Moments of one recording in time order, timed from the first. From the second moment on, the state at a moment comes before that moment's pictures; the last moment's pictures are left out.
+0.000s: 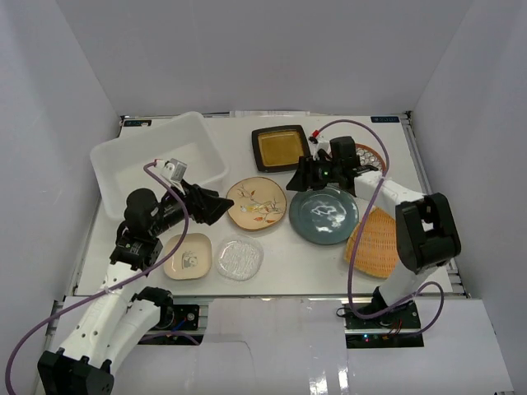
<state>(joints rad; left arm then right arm) -0.29 0.71 0.62 0.03 0.58 -0.46 0.36 1.63 1.05 -0.09 -0.61 0.26</state>
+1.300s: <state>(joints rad) -0.29 0.86 0.72 -0.46 0.40 -0.53 0.42 1.73 1.07 0.01 -0.58 0.35</state>
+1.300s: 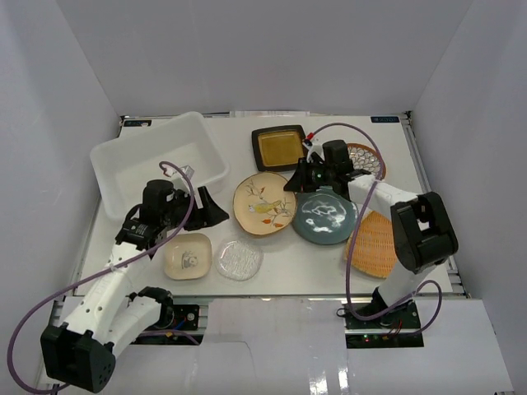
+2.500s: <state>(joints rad) -0.33 1.23 0.92 -0.19 0.44 -0.69 0.40 1.17 0.73 0.23 -0.65 0.55</state>
